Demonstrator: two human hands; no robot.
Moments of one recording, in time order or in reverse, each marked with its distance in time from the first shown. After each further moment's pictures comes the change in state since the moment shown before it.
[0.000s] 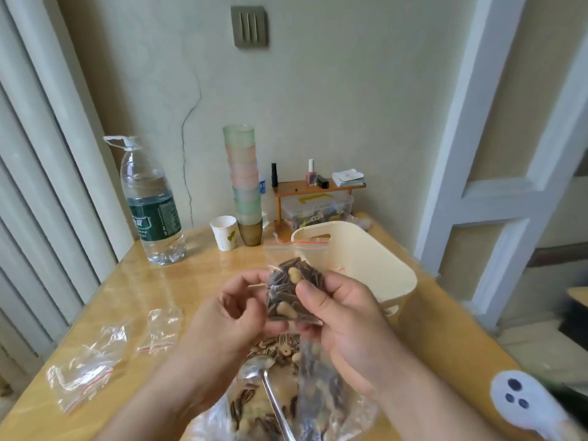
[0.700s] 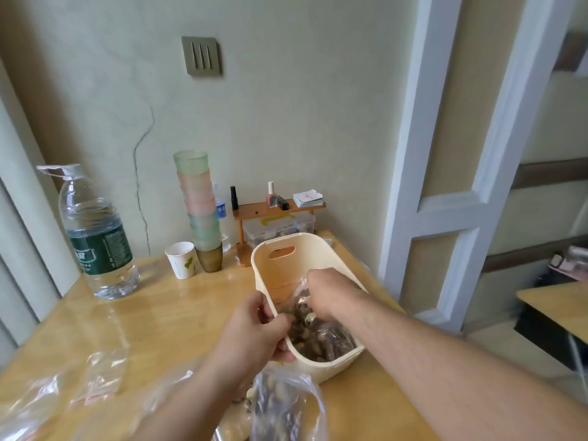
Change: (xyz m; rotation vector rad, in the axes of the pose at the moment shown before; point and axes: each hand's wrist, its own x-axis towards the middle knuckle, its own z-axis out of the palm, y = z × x) left_hand 0.075 -0.044 0.067 0.386 0.124 -0.180; right_hand 0.106 -0.017 -0.109 -1.758 0.110 0.352
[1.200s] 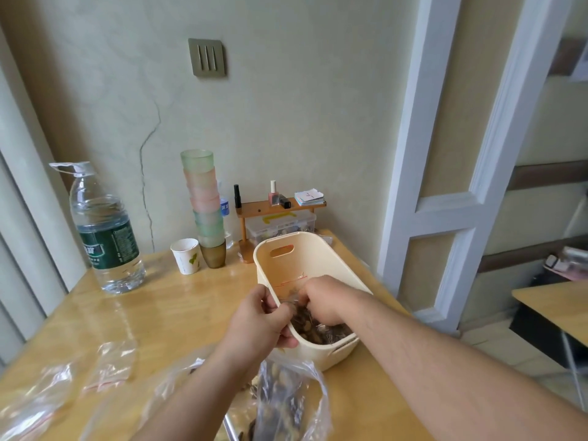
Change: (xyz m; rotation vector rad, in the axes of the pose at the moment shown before) left_hand 0.004 -0.008 -0.002 -0.052 0.017 0.010; right_hand -0.001 0.002 0.013 -0.018 -0.146 -0.143
